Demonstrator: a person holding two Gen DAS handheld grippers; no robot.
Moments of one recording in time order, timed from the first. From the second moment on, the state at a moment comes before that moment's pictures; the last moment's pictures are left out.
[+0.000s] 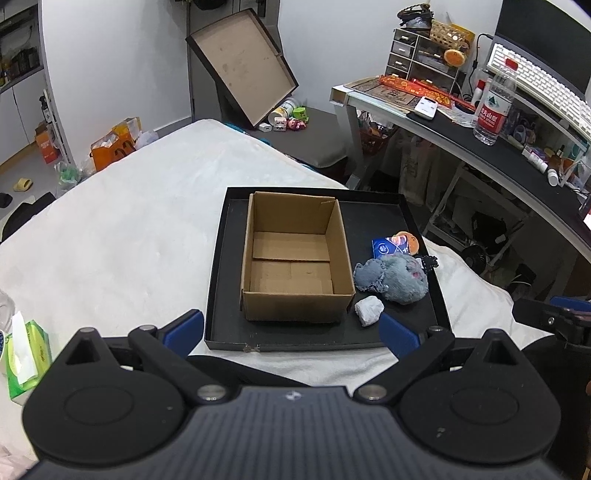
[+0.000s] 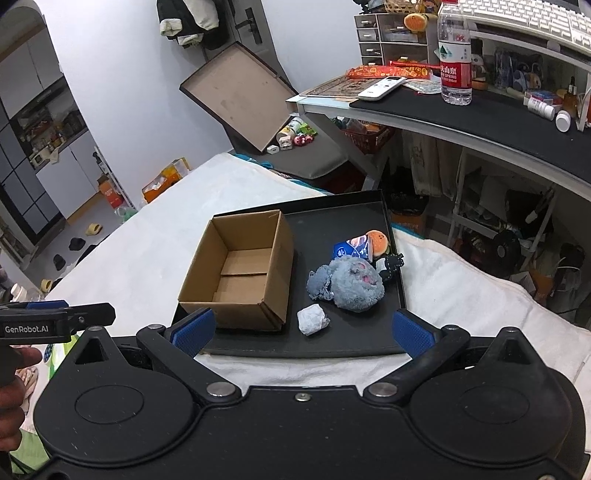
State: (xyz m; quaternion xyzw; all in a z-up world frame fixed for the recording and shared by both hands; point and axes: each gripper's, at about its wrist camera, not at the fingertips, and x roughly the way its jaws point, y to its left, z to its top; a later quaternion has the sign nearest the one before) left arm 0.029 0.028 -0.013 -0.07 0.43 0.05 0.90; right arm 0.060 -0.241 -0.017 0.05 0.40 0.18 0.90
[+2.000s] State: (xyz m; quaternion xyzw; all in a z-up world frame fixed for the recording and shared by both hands) left arm 0.164 0.082 -0.138 -0.11 0.51 0.09 0.85; right arm 0.228 -0.223 -0.147 0.06 0.54 0.15 0.83
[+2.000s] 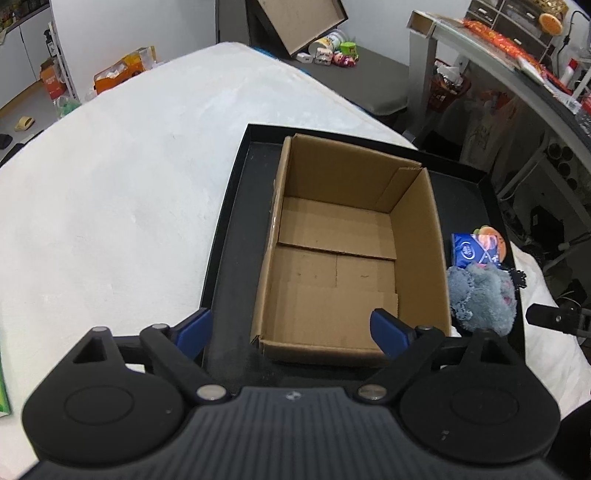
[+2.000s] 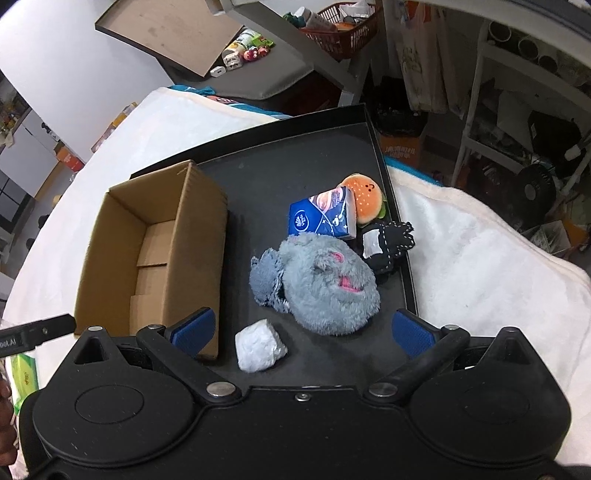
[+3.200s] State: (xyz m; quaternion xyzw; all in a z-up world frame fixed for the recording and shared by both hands) left arm 0.183 0.093 -0.183 -0.10 0.54 0.12 0.83; right arm 0.277 -0.218 -0.214 0.07 0.59 0.12 0.80
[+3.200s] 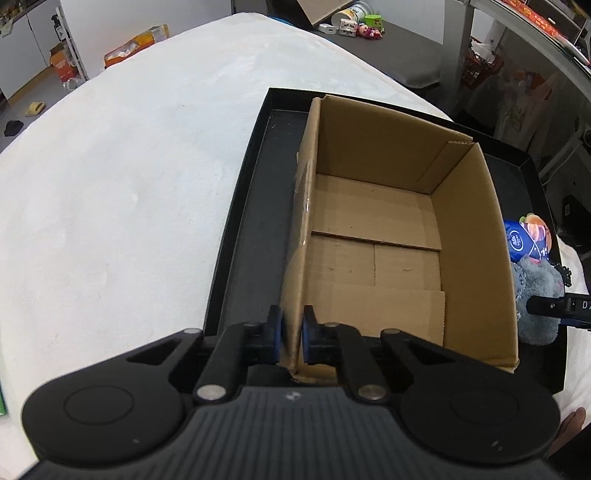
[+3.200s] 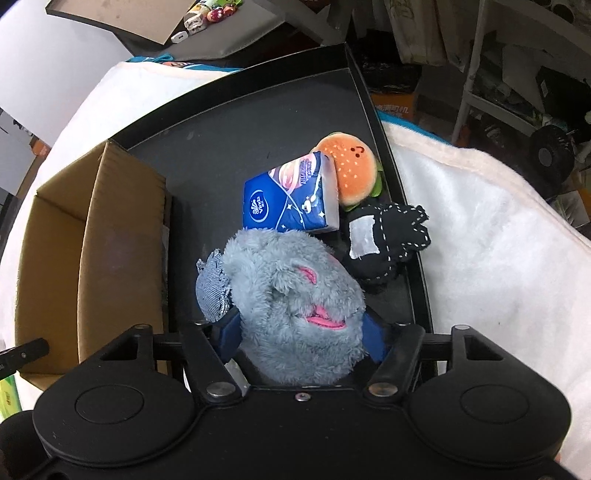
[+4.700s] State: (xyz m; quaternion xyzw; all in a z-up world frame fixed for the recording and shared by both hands) left arm 0.151 0.115 -0.183 -0.15 0.51 0.10 0.84; right arm 0.237 -0.117 -0.101 -0.04 0.50 0.19 0.84
